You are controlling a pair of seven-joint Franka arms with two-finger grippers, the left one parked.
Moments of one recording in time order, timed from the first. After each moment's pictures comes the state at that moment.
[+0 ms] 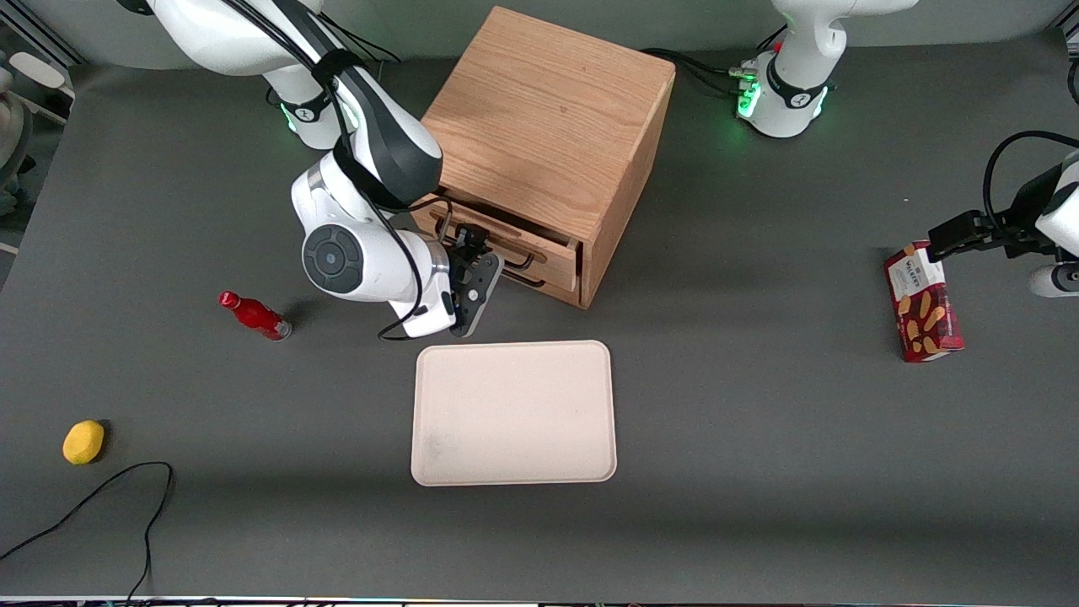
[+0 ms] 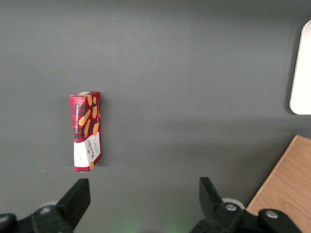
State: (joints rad) arm 0.36 0.45 0.20 -1.58 0.32 1.85 -0.58
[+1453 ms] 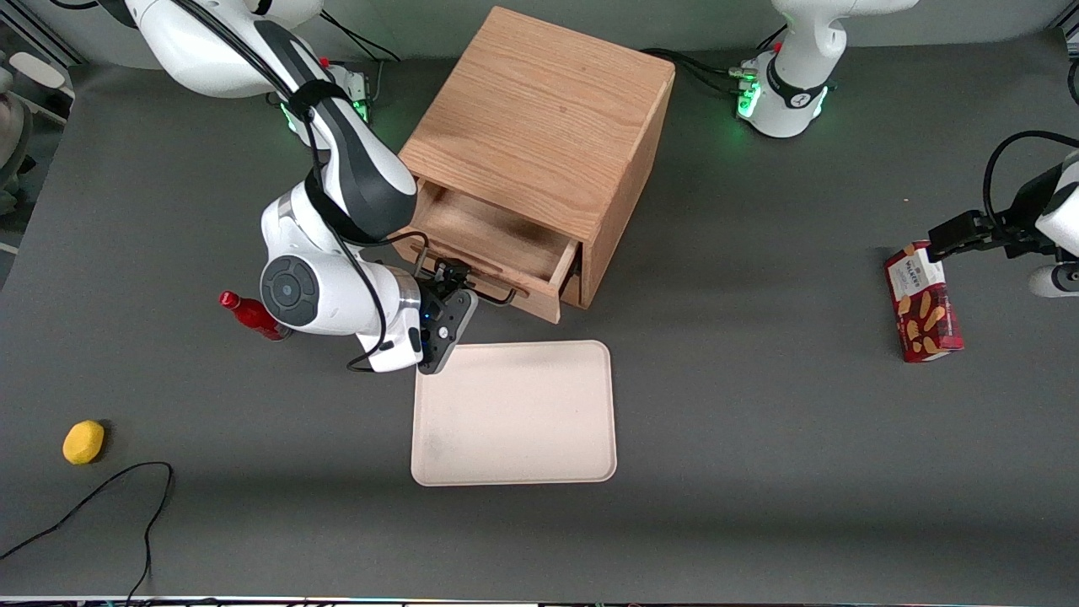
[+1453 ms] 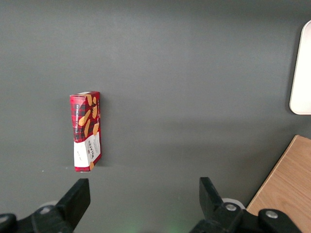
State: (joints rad) arm 0.34 0.51 0.14 -1.49 0.32 1.87 -0.60
